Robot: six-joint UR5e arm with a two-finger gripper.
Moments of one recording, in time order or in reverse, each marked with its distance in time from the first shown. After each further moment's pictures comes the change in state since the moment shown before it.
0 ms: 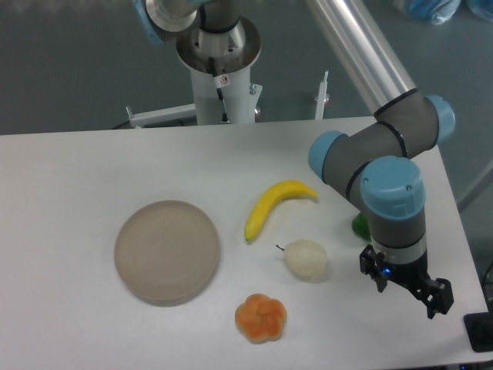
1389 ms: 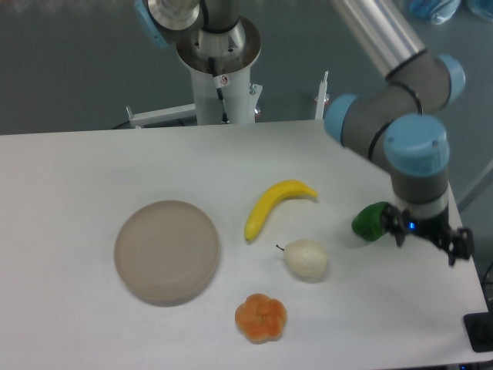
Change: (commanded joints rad) arm 0.138 0.241 -0.303 -0.104 0.037 0.110
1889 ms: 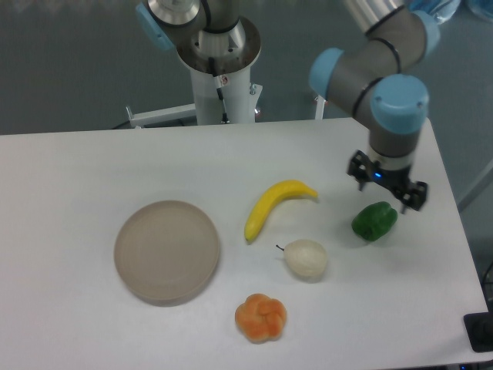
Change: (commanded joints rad) arm 0.025 0.166 -0.334 -0.031 -0.165 0.032
